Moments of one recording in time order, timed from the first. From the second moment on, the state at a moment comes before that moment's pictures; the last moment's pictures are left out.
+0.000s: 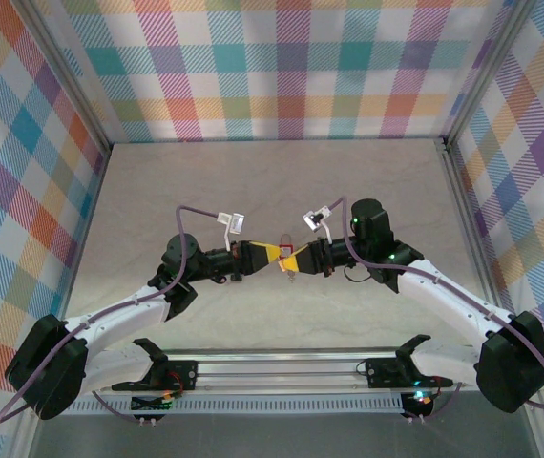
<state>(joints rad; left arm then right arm) -0.65 1.12 0.47 0.74 0.72 -0.92 0.58 1.15 0.75 0.01 -1.08 0.55</state>
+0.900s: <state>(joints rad) -0.64 1.15 0.43 0.87 0.69 -0.98 0.56 1.19 0.75 0.10 -1.06 0.64</state>
